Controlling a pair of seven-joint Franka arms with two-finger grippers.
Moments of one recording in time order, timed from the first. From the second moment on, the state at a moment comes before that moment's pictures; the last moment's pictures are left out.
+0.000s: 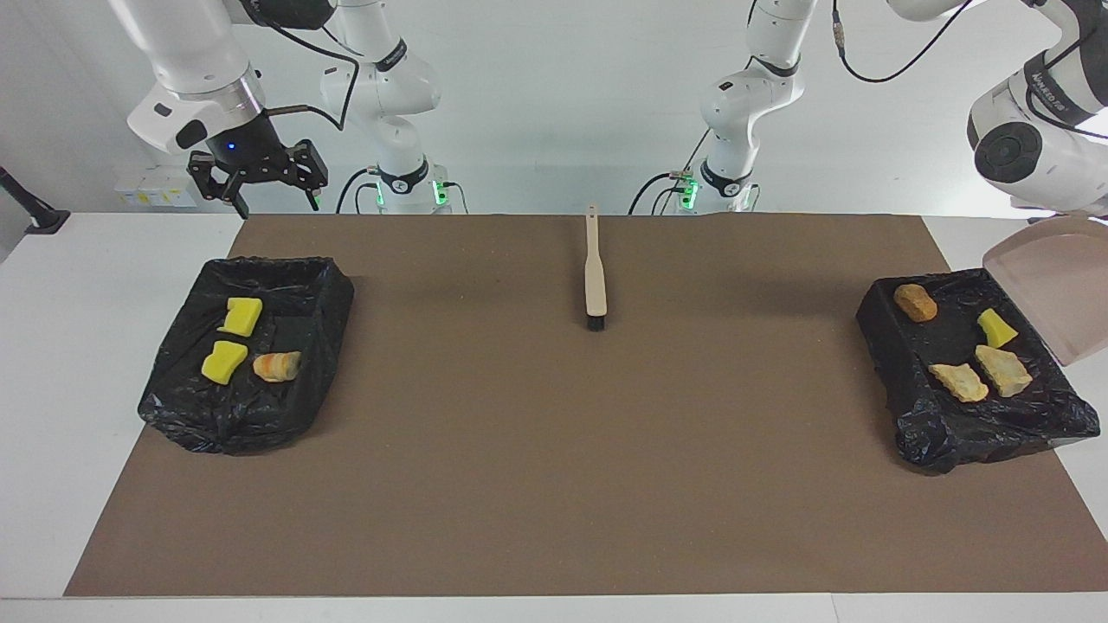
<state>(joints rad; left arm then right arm) 0.44 0.01 -0.17 -1.86 1.32 1.94 1.31 0.08 -0.05 -0.10 -1.58 -0.04 1.47 -0.19</state>
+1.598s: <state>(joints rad) -0.02 0.01 -0.19 -1.83 0.34 1.54 0.43 -0.05 -0.04 0.00 -1.57 -0.02 1.50 -0.11</state>
